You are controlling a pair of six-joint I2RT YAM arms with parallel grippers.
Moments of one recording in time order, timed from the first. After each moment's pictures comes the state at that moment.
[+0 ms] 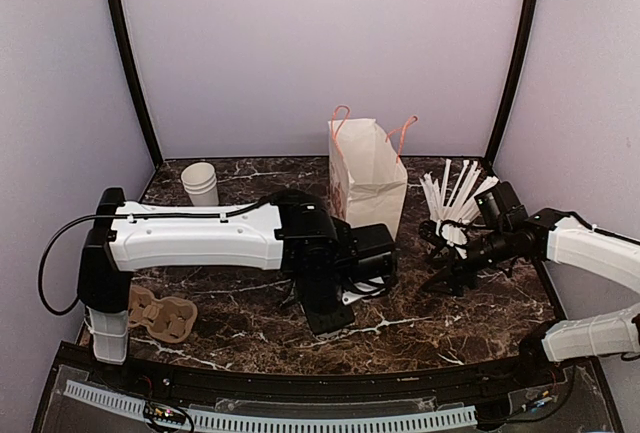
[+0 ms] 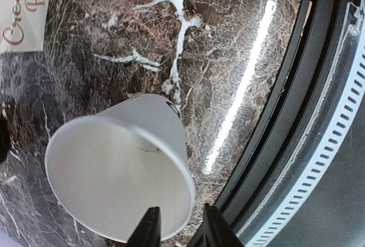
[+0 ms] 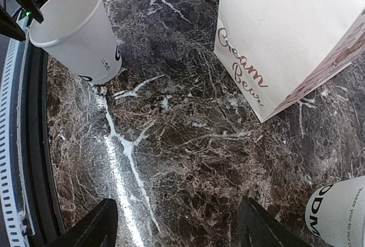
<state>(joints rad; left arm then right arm) -1.34 2.03 1.88 -1.30 -0.09 -0.11 0.44 1.10 0.66 -0.56 -0.60 -0.62</state>
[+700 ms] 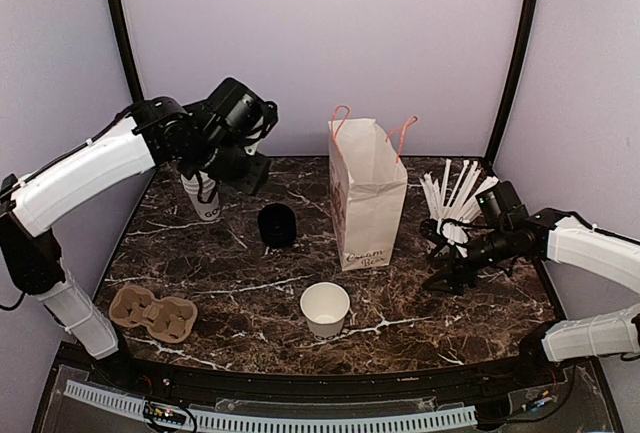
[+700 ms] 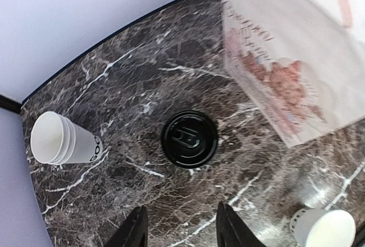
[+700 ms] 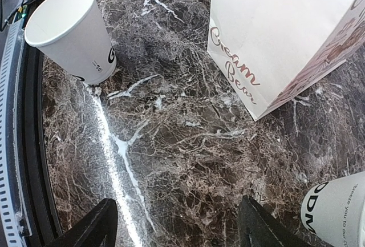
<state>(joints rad) -0.91 1.57 1.72 -1.03 -0.41 -0.20 0.43 1.10 0.66 -0.56 -0.59 -0.62</state>
